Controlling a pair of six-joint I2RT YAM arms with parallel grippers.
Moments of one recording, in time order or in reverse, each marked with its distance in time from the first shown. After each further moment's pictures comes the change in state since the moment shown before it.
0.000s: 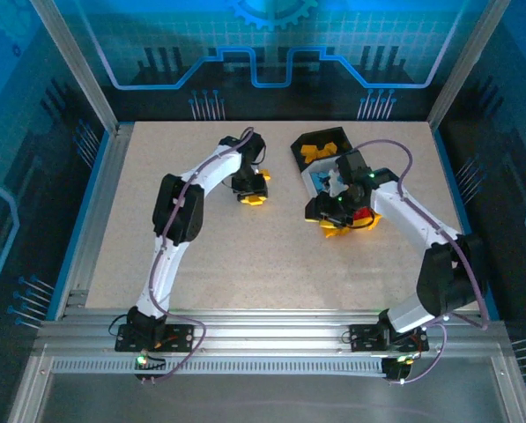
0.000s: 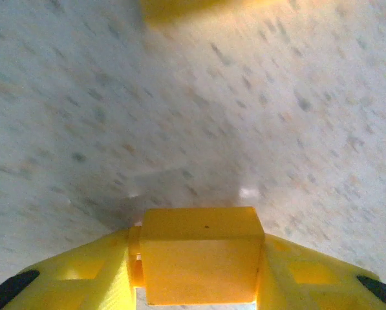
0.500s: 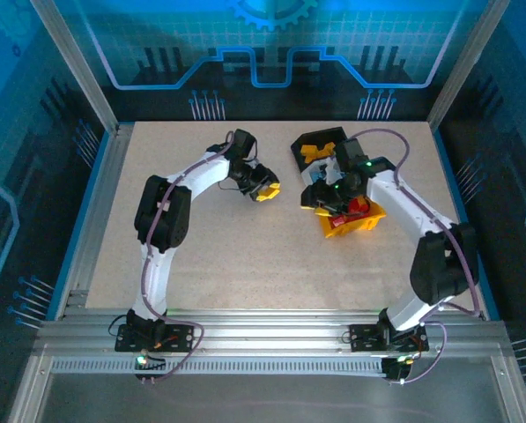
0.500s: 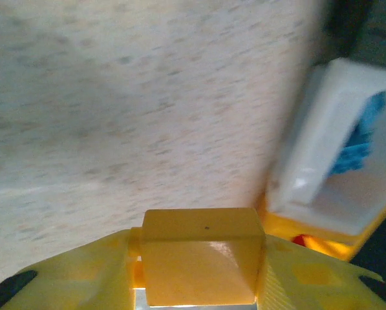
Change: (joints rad) left arm 0.026 -0.175 -0.275 0.455 0.352 -0.450; right arm -0.022 0.035 0.082 0.004 -0.013 0.005
